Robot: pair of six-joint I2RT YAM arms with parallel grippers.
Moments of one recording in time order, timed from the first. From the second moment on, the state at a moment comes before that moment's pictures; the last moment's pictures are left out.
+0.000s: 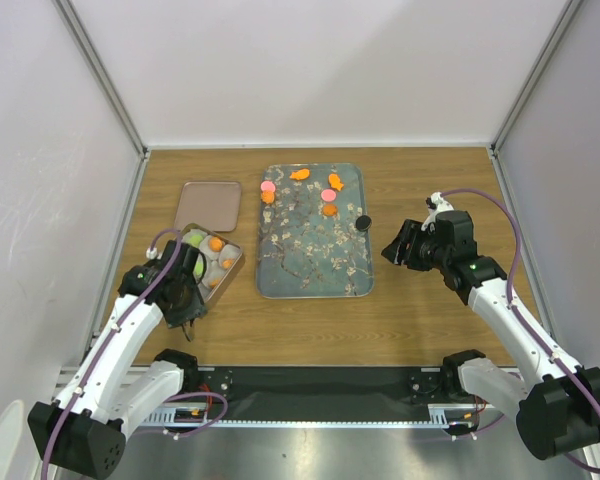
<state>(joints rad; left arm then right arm) -0.25 0.87 0.79 -1.22 -0.23 -0.66 0.26 1.01 0.73 -0.36 -0.25 0.48</state>
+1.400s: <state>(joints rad) -0.56 1.20 1.32 -1.21 -0.33 -0.63 0.24 1.02 0.74 -0.36 -0.23 0.48</state>
